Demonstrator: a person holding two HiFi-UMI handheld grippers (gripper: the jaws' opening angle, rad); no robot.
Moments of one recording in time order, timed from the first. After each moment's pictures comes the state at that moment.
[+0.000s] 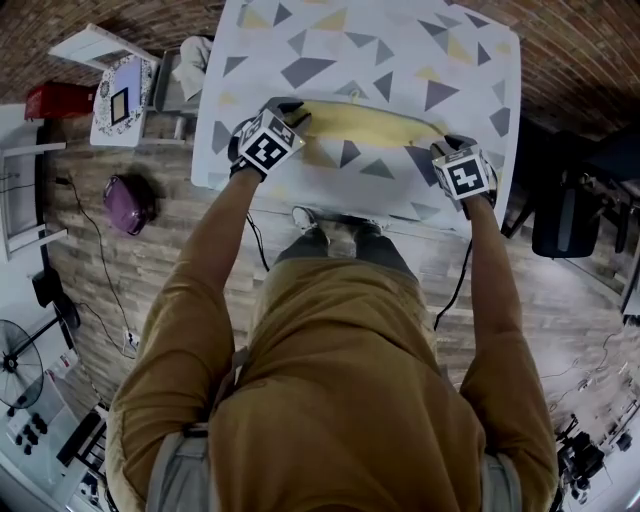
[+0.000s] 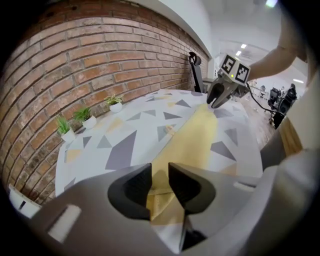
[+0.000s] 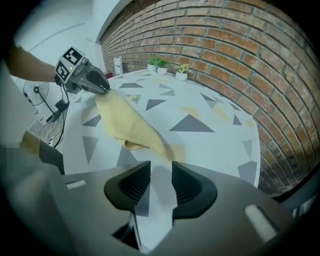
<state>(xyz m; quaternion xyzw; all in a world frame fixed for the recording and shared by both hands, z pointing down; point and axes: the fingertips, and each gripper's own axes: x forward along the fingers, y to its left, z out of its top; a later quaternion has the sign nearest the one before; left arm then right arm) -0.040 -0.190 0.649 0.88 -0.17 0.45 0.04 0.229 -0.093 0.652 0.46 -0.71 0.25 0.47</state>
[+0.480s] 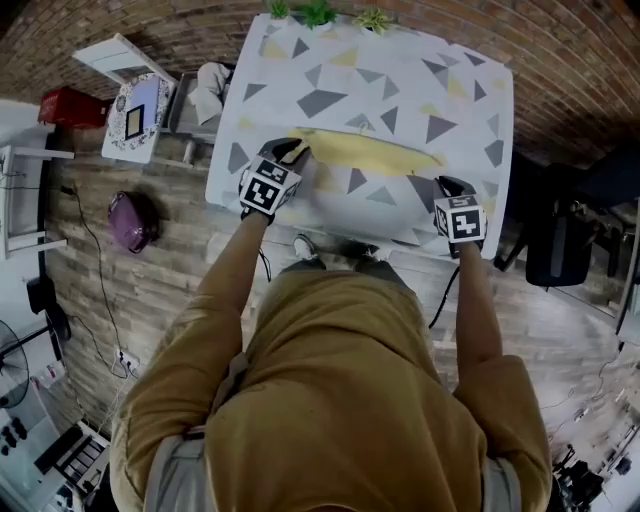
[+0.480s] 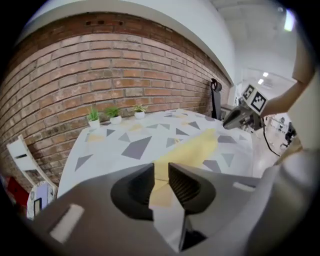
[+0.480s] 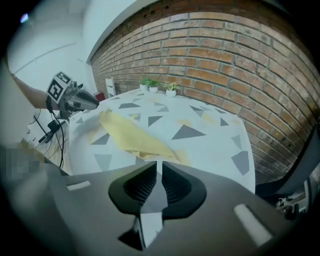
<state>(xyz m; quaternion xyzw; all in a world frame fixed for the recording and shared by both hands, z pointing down) -0.077 -0.171 0.614 0.89 -0.29 0.33 0.11 0.215 -0.069 0.618 0.54 -0.71 0.25 0.38</state>
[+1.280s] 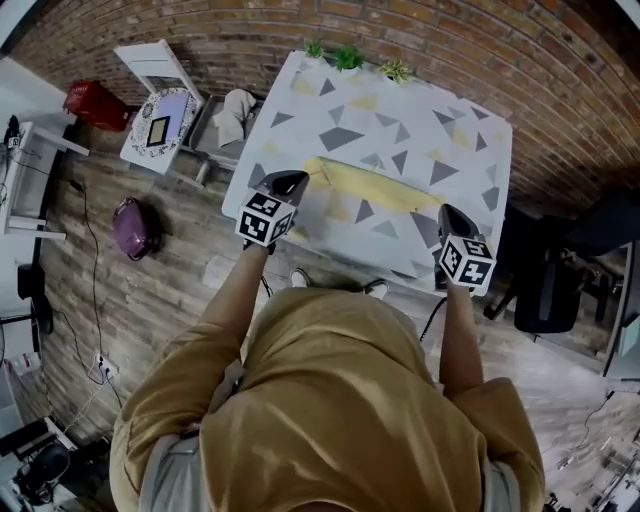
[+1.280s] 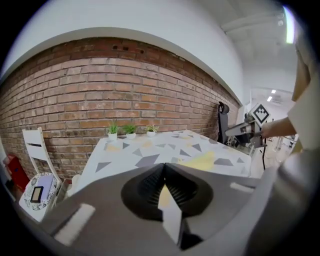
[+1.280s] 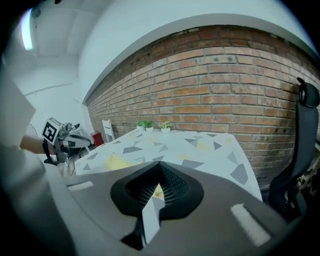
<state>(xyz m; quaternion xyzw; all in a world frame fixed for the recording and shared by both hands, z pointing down) -0.119 -0.154 0.552 0.90 -0.36 0.22 0.12 0.198 -0.080 0.524 0.62 -0.74 0.22 0.16</state>
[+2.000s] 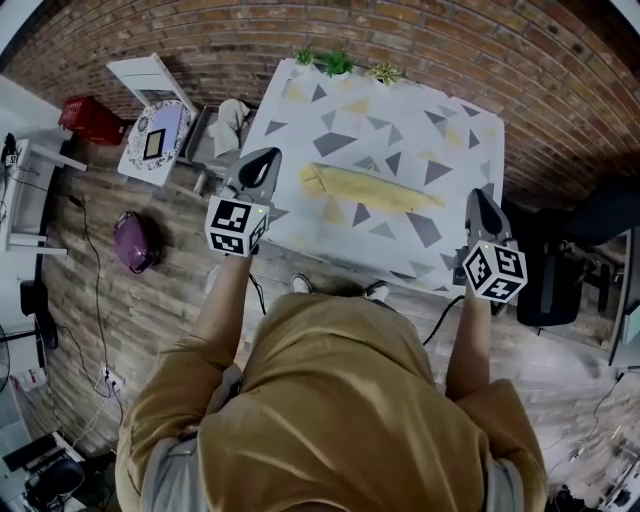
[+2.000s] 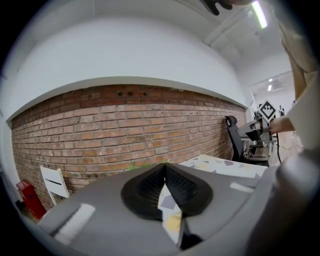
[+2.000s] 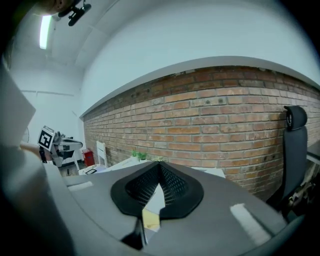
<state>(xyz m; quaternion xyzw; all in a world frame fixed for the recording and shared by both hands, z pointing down) -0.152 -0.176 0.412 0.89 -0.44 0.12 -0.02 0.223 -0.079 0.389 0.66 -0.74 0.10 0.07</state>
